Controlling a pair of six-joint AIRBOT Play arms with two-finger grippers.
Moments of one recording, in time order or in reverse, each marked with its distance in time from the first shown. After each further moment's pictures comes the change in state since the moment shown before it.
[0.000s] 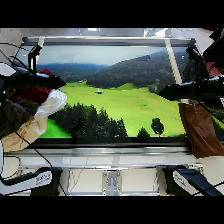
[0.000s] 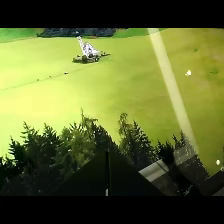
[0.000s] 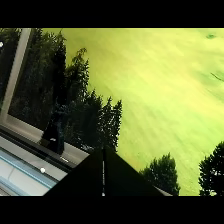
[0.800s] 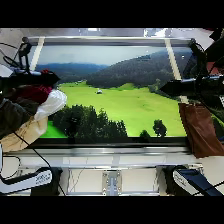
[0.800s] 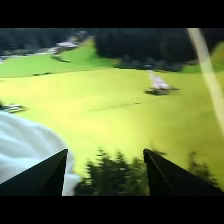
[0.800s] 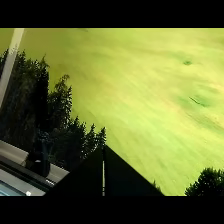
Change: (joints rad) left arm 0.082 -0.006 0.000 0.230 0.224 -0.112; right arm 0.000 0.000 0.000 -0.041 -0.095 -0.003
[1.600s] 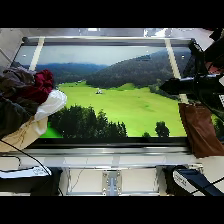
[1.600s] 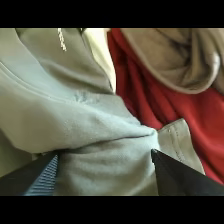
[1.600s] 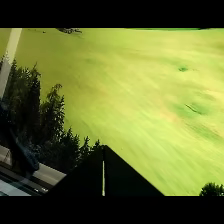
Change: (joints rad) left arm 0.544 -0.140 0.000 0.269 0.030 -0.487; right arm 0.000 -0.032 0.000 -0.006 -0.037 0.001
